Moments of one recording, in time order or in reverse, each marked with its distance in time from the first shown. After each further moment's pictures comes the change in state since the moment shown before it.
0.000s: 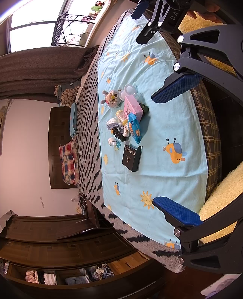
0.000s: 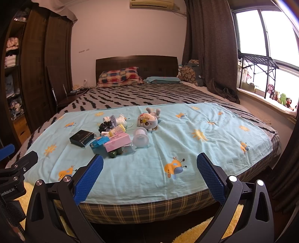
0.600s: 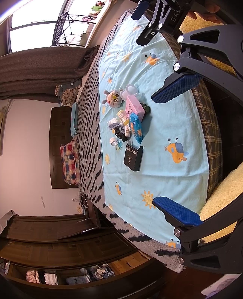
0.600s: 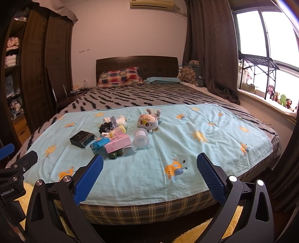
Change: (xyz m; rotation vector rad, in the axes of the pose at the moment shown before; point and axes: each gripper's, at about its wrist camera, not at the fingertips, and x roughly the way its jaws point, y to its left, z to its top) left arm -0.001 -0.001 0.004 0.000 -0.005 0.002; right arm 0.001 0.001 0.003 0.000 -0.001 -0.001
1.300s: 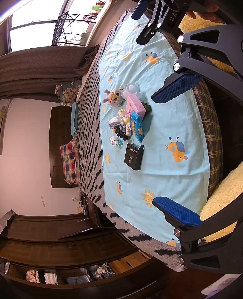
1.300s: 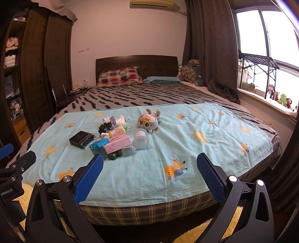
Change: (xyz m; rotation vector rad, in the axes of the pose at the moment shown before) left arm -0.002 0.006 0.006 -0.002 -0.002 0.002; right arm 0.004 0.000 0.002 0.003 -0.002 -0.003
